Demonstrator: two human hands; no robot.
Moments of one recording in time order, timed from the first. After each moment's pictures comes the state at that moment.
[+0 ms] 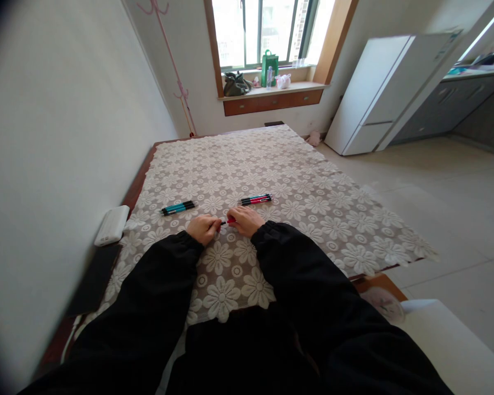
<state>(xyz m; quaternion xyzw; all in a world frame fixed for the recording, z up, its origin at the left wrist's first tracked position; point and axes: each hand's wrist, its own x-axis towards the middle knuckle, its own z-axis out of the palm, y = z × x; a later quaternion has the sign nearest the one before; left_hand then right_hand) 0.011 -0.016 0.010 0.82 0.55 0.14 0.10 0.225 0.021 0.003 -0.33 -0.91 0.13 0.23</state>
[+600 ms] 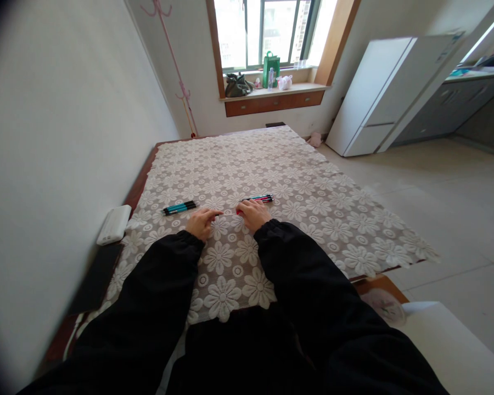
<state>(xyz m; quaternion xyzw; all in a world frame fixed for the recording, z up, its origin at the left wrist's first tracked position) 0.002 -0.005 0.006 0.79 0.56 0.22 0.10 0.240 0.030 0.005 -0.42 -0.88 0.07 0.22</state>
